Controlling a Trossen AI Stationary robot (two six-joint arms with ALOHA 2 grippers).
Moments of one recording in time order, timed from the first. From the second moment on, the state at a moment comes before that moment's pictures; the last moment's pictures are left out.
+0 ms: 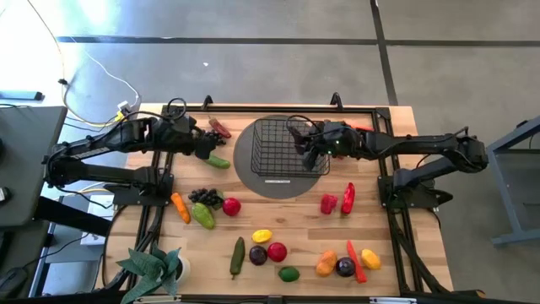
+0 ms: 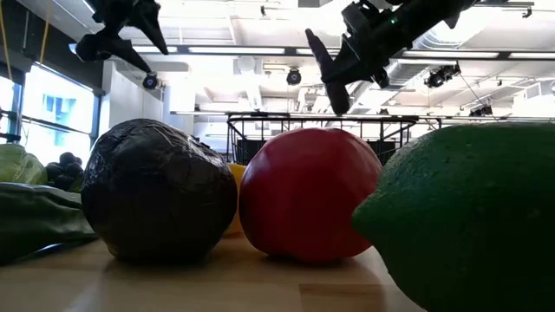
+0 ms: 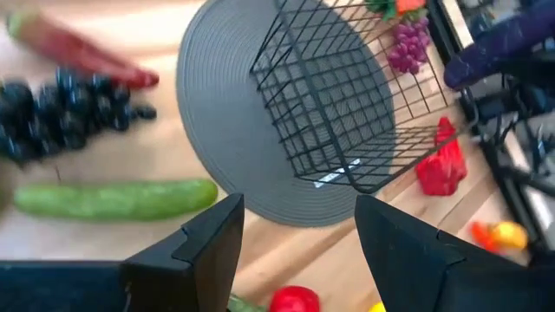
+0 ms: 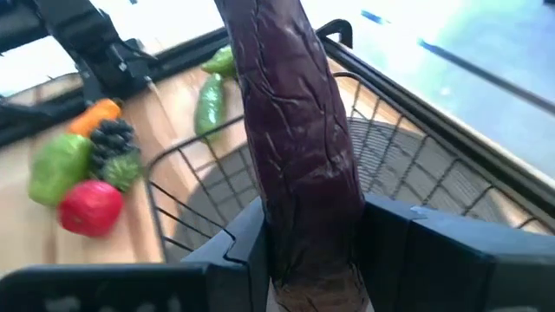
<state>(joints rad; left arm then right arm) 0.39 0.88 0.98 -0.93 -0.12 -0.95 -0.19 1.26 0.88 -0.13 0.18 0.26</state>
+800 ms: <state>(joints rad) 0.40 1.08 0.98 -1.00 -0.14 -0.82 -0.22 1.26 0.88 -0.14 0.19 0.16</state>
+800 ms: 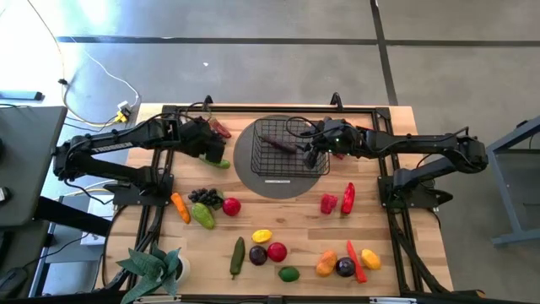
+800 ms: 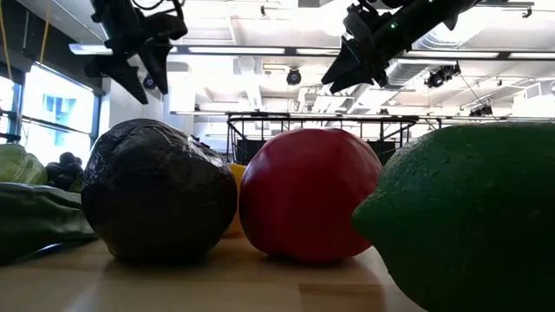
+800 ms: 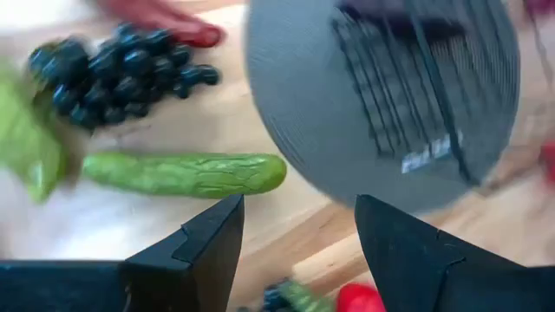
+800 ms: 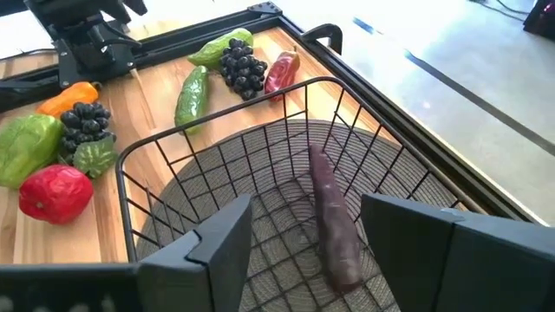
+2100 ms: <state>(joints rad) 0.46 1.57 0.98 -1.02 -0.16 0.48 -0.22 1.26 0.88 -0.14 0.20 0.13</state>
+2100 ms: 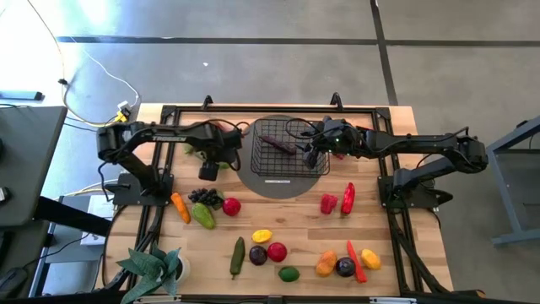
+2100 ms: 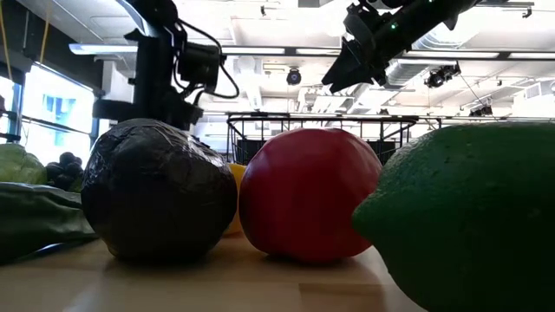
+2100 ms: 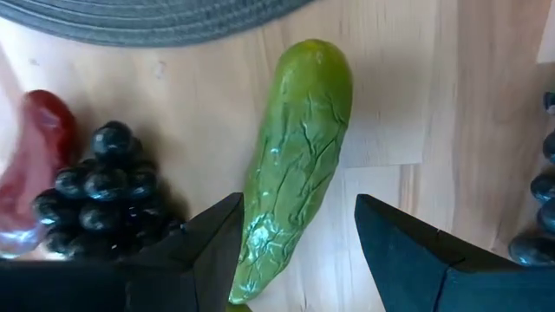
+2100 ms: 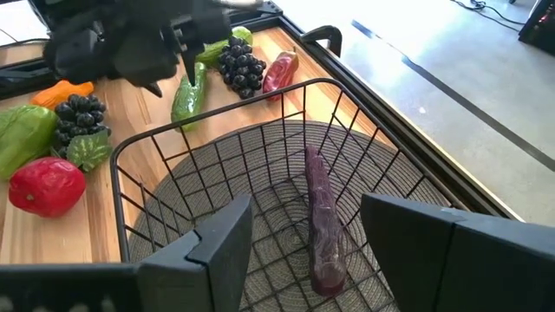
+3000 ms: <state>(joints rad) 0.47 1.73 0.98 -1.01 -0.15 0.48 -0.22 1.26 0.88 -0.14 0.20 0.16</state>
